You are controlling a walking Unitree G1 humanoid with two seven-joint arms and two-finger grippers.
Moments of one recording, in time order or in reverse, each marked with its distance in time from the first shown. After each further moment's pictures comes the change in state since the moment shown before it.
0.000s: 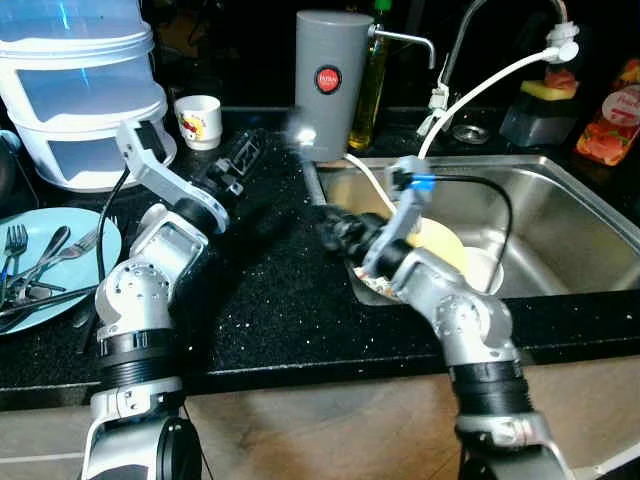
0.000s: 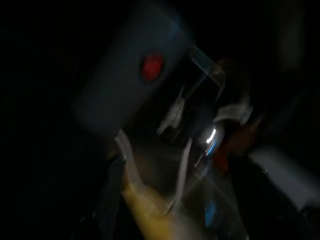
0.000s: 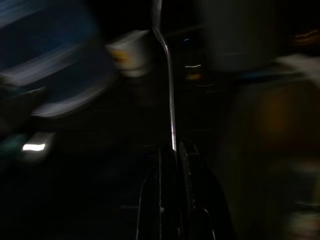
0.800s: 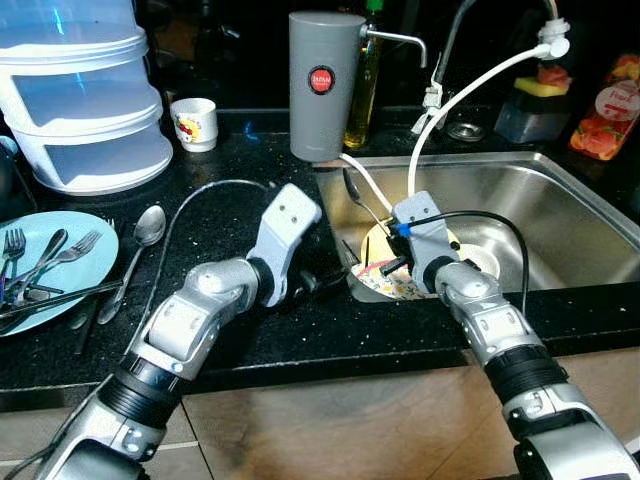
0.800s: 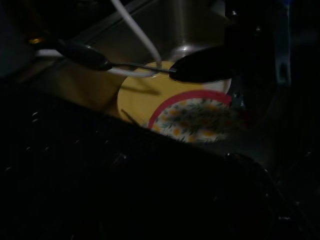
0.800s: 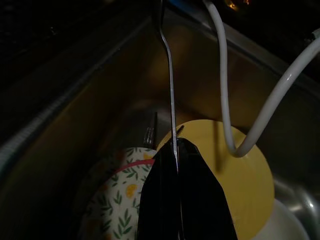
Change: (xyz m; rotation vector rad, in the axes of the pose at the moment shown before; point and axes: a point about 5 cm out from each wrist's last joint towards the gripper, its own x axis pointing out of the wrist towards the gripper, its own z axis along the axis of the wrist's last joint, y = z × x) left arm -0.008 -0.027 -0.082 0.763 0.564 -0.292; right arm -0.006 -0.056 -0.036 -0.749 0.287 -0.169
